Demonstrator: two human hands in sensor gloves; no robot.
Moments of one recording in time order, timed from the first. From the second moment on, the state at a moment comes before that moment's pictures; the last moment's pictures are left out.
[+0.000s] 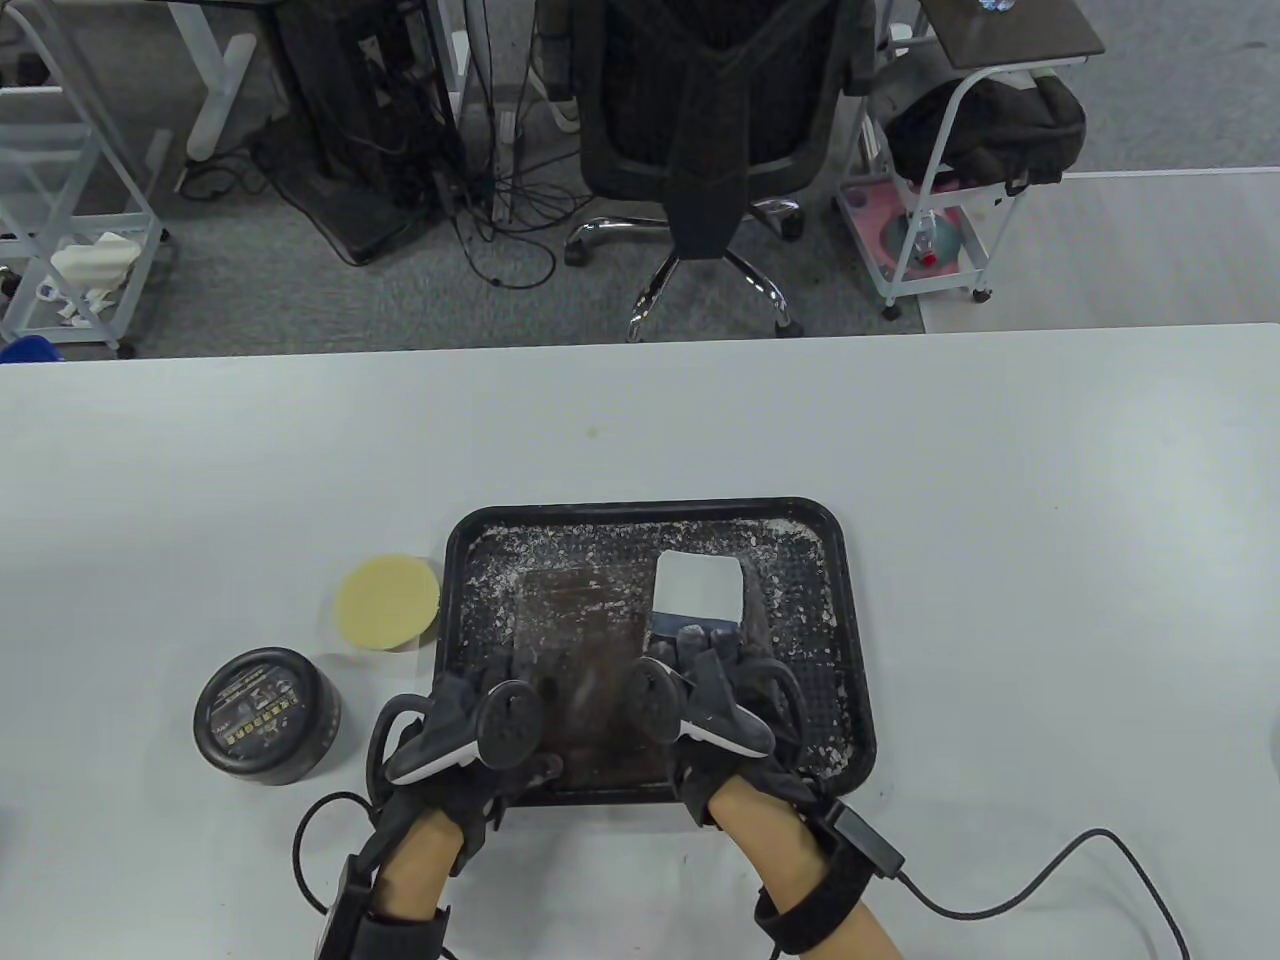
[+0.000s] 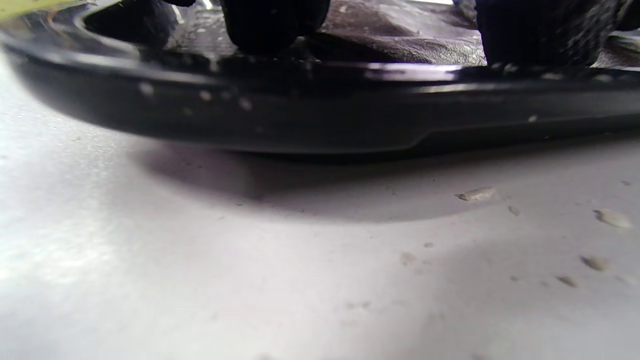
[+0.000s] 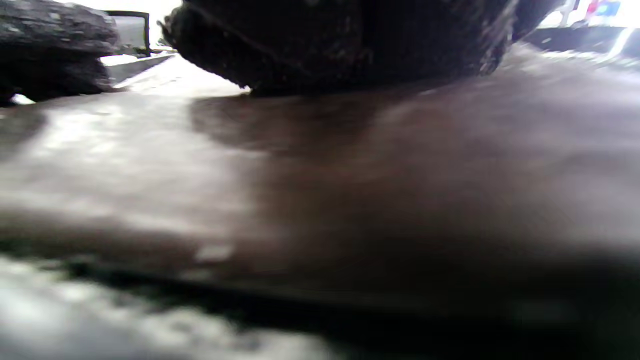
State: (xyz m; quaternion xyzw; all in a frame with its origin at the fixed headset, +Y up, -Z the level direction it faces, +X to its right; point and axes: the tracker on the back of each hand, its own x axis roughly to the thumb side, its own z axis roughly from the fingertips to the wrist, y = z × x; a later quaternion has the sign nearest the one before) left_hand -0.185 -0.786 -0.226 -0.19 -0.21 0.02 0.96; right_hand 0.013 -0.767 -0.235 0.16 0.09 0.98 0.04
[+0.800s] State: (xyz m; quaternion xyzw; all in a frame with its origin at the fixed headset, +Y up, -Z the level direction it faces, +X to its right) left_hand -0.185 -0.785 -0.228 -0.20 -0.20 0.03 0.96; right_hand -0.067 -0.772 -0.220 0.29 0.11 0.95 0.09
